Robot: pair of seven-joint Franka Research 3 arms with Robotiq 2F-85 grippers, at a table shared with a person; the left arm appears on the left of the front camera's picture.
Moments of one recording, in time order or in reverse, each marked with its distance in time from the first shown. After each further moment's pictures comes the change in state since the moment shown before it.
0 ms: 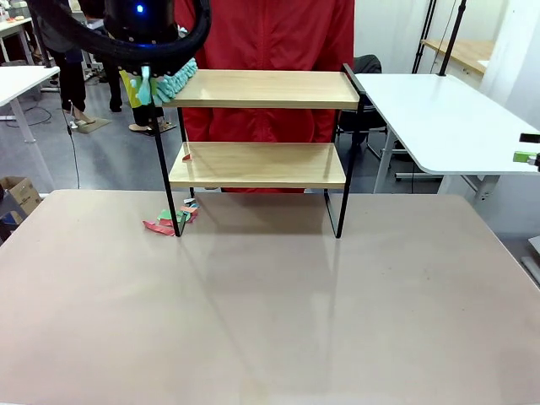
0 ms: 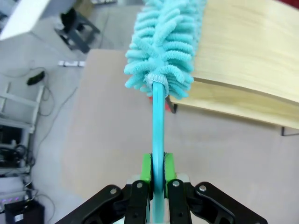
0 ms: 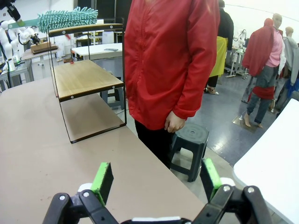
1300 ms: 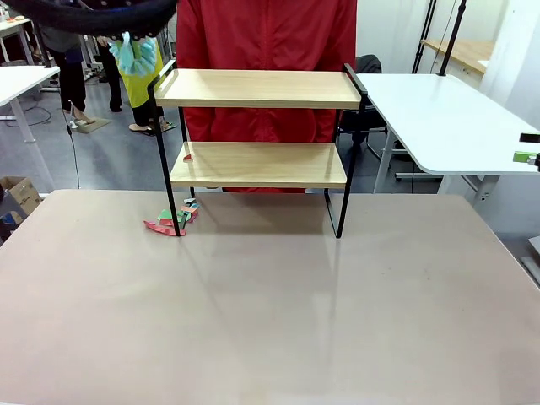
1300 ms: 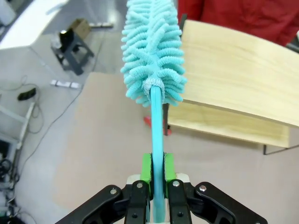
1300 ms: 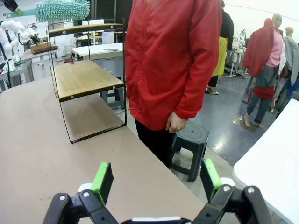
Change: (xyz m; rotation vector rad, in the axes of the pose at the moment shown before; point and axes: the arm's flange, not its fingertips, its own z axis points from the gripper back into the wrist) left arm -0.003 0.040 0.039 -0.114 -0.153 0.062; right arm 0.000 0.000 0.000 0.000 0.000 0.000
